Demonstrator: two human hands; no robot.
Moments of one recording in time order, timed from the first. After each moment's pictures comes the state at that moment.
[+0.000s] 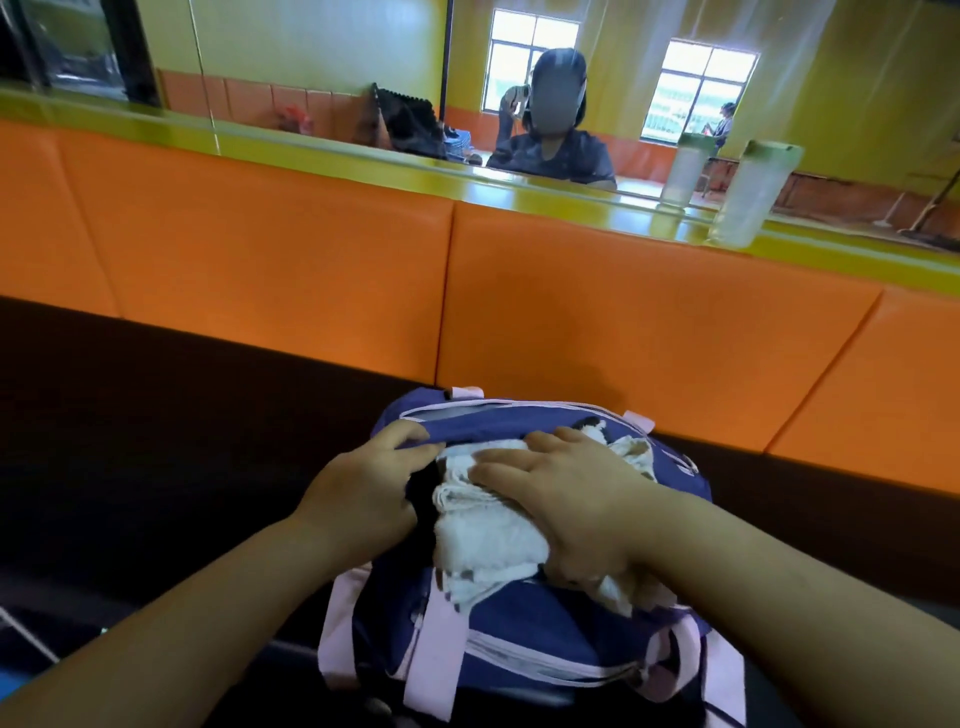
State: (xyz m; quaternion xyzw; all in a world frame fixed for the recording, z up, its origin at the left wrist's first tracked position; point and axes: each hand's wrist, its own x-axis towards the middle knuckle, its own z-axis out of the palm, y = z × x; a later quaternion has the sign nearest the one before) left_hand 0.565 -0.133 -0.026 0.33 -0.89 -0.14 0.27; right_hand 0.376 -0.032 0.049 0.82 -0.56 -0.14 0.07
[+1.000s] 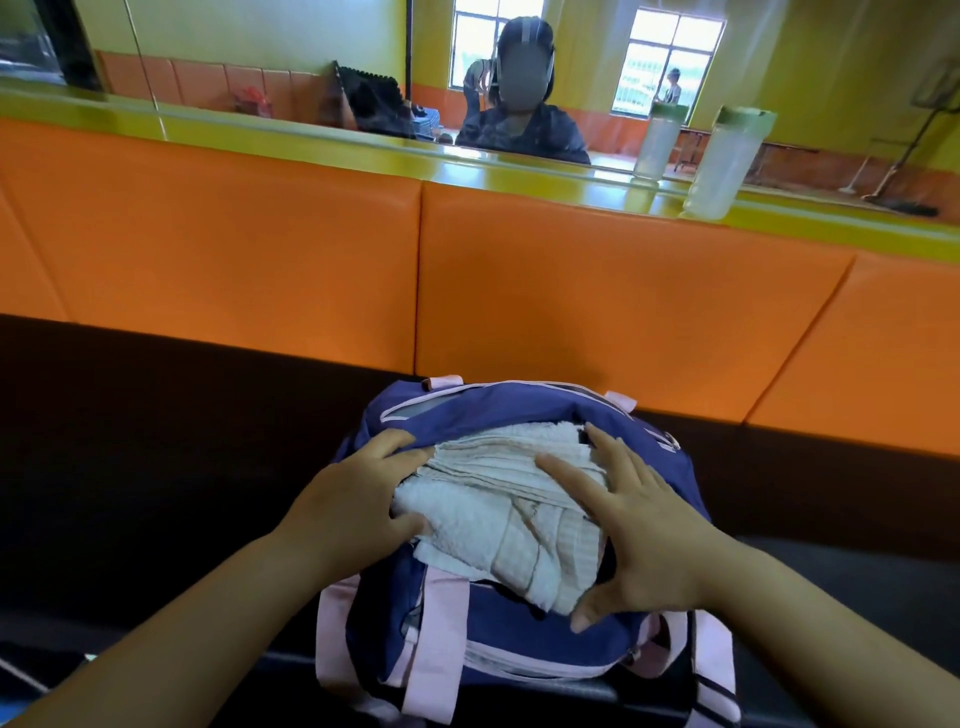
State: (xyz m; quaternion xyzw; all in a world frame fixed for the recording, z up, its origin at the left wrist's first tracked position) left_hand 0.558 -0.132 -0.028 0.34 -0.91 -0.16 0.17; right_hand 0.320 0.016 0.002 0.68 -0.73 -0.03 -0.08
